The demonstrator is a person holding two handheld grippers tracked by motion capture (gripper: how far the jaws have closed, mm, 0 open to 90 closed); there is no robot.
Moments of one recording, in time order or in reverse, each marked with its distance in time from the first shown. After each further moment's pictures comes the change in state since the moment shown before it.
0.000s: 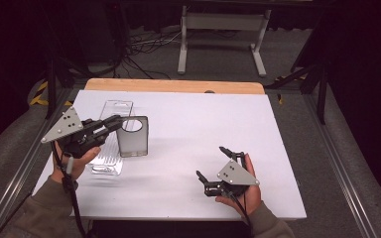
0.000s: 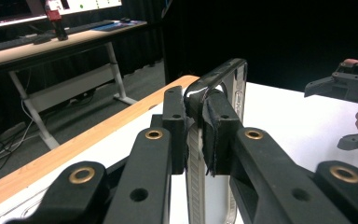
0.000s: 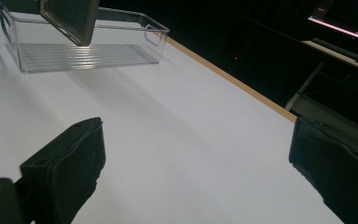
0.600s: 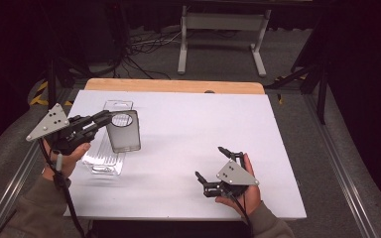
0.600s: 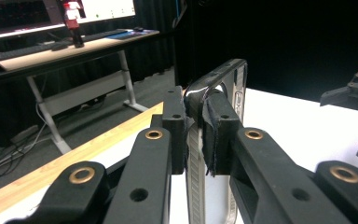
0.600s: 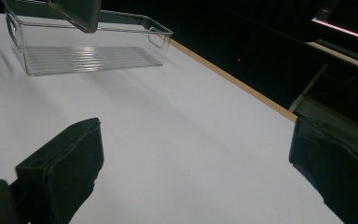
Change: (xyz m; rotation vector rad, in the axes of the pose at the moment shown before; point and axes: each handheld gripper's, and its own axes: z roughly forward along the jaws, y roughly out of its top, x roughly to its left) left arm 0.018 -0.002 -0.016 -0.040 0.040 -0.008; right arm 0.002 0.001 0.001 -0.001 0.013 -0.008
